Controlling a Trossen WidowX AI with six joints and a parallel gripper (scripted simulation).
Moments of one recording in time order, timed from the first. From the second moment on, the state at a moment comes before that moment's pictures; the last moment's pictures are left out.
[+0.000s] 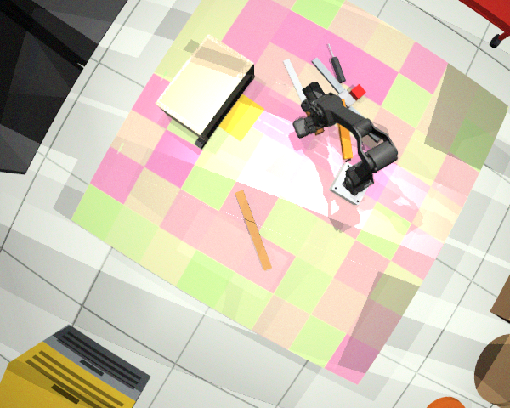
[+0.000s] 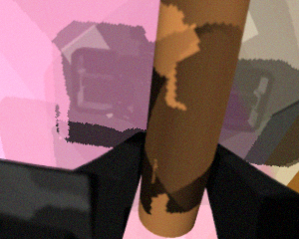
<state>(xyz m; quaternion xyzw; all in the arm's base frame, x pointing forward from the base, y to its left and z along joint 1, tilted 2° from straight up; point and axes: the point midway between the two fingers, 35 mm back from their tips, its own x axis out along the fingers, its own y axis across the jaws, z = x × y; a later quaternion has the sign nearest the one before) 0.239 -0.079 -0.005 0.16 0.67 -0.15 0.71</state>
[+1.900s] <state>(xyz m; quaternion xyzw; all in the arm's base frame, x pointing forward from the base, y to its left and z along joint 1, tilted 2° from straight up) 0.254 -0.029 -0.005 0.18 0.67 -0.17 0.70</state>
